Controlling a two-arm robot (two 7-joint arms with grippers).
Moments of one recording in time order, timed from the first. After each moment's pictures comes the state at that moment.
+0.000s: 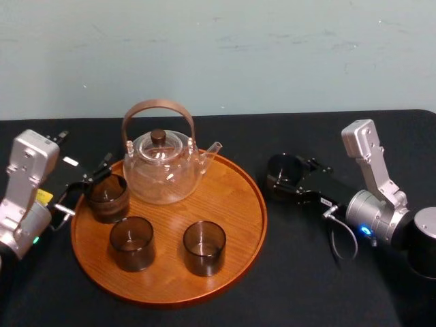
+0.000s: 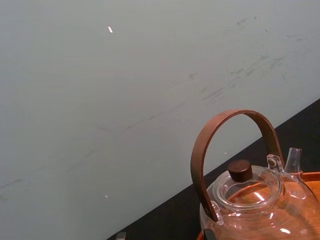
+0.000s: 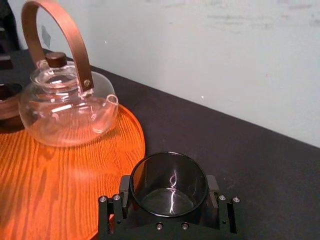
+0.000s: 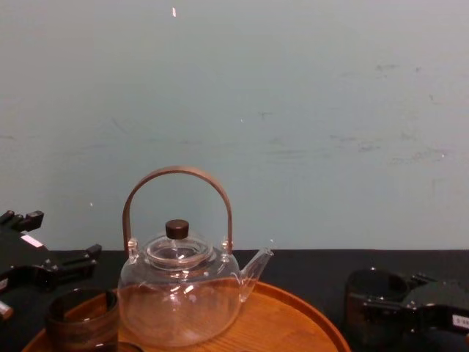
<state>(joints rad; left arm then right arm) -0.20 0.60 0.45 -1.41 -0.25 -0.12 0.03 0.34 0.36 -0.37 -1.14 0.32 -0.01 0.49</state>
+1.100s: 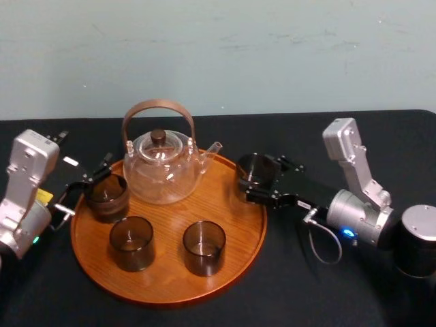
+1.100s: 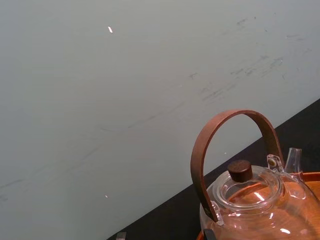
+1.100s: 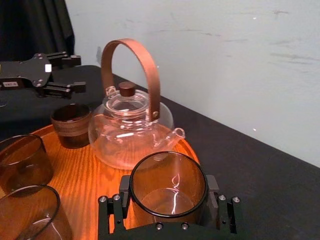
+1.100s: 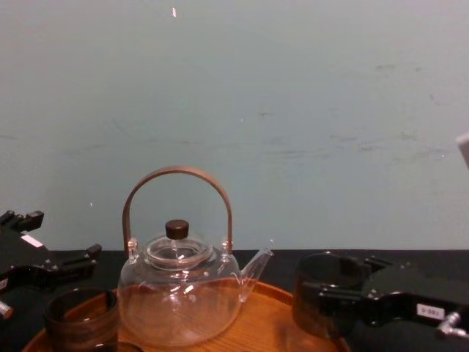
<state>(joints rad) -0.20 0.60 0.45 -1.41 -0.25 -0.12 0.03 0.32 0.38 -0.43 -1.25 0.36 -0.02 0.56</state>
